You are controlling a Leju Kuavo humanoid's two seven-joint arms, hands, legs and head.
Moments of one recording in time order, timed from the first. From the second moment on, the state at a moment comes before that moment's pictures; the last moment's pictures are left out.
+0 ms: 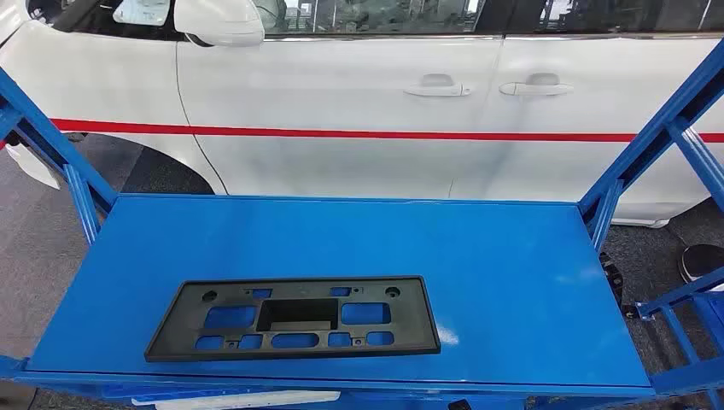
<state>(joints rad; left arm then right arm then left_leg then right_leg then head) -0.12 -0.14 -0.82 -0.15 0.35 0.24 0.07 -0.15 -0.02 0.65 -0.15 -0.06 -0.23 0.22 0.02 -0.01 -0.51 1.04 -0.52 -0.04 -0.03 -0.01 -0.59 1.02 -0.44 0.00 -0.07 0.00</state>
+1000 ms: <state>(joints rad) -0.13 -0.15 -0.82 -0.15 0.40 0.24 0.03 -0.17 -0.01 0.19 -0.19 -0.67 -0.46 -0.21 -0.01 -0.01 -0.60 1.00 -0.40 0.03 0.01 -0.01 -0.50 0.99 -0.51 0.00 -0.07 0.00</state>
